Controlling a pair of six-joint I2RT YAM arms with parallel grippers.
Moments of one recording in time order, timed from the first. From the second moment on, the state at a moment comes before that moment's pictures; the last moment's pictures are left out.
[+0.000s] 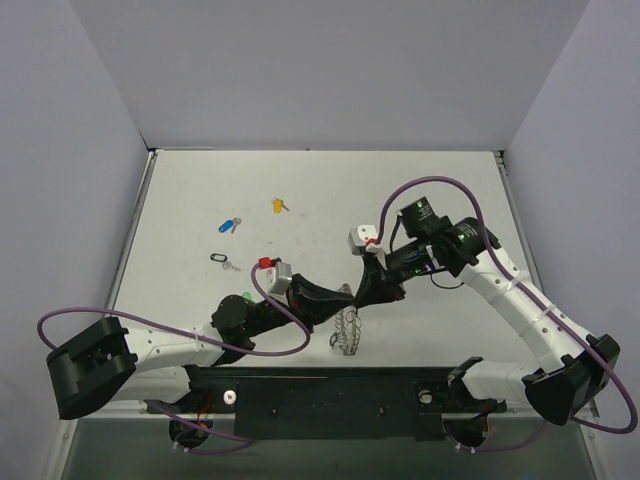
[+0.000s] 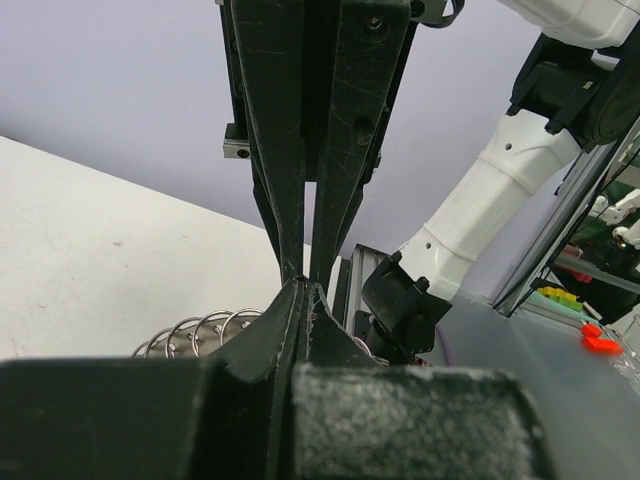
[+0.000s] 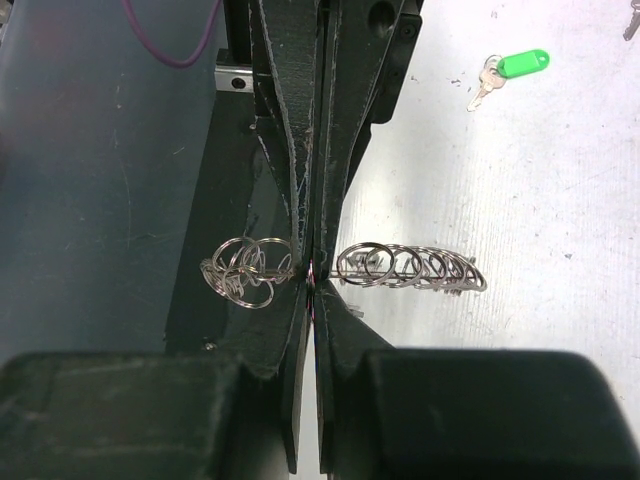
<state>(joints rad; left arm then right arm) -1.06 1.19 0.34 1.25 0.25 -0.47 0.60 1.23 1.23 -1.06 -1.00 -0.76</state>
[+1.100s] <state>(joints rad) -1.13 1.20 0.68 0.42 0.14 -0.08 0.59 1.32 1.36 -1.45 -0.57 -0.96</state>
